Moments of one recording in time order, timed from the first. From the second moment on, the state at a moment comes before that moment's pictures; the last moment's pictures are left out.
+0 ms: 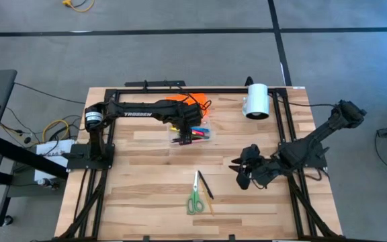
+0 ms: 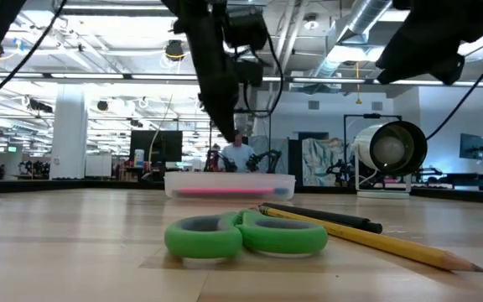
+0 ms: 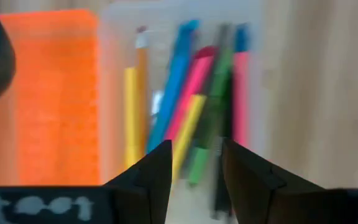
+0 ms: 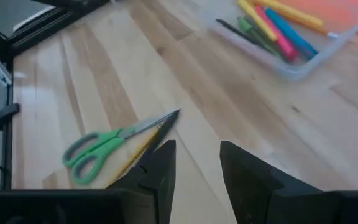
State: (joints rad) left arm 0.21 1.90 1.54 -0.84 -0.09 0.14; right arm 0.59 1.21 0.75 -0.39 0.60 0.91
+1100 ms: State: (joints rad) left arm -0.02 1.15 0.90 -0.41 -0.04 -0.17; right arm 0.41 1.49 0.75 0.11 0.26 0.73
